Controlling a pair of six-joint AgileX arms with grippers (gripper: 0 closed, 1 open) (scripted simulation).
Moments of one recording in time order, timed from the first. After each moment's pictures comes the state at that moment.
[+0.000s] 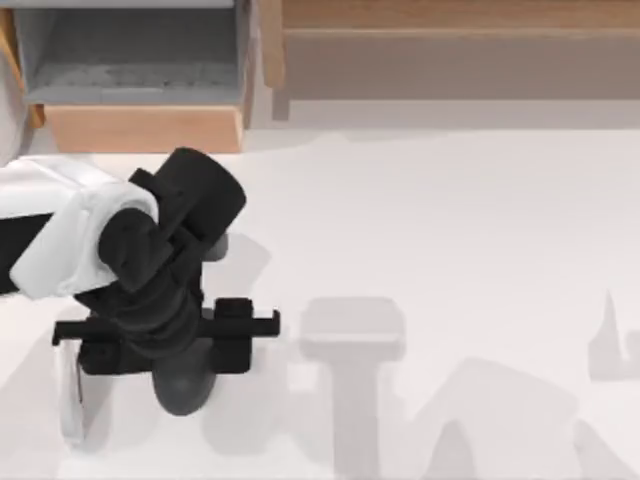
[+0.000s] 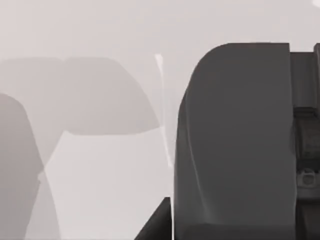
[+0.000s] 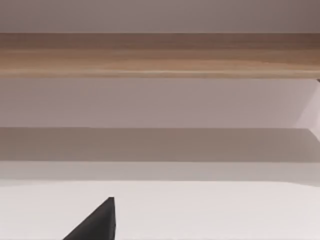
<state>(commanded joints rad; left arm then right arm) -0.59 1.60 0.90 -0.71 -0.06 -0.56 0.00 0.00 0.00 0.00 0.00 0.00</state>
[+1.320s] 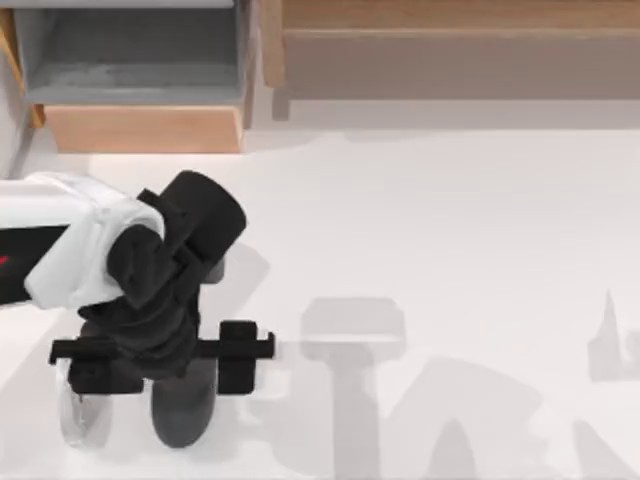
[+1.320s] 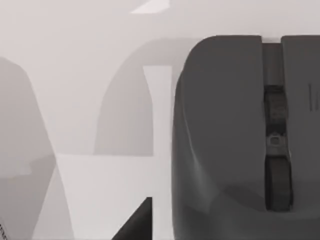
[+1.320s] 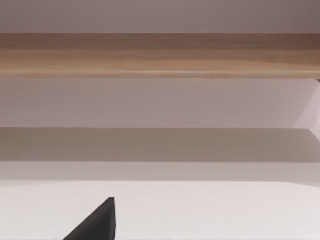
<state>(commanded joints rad) -0.59 1.64 0.87 -0.71 -0.05 -0.56 0.00 0.00 0.00 0.00 0.00 0.00</state>
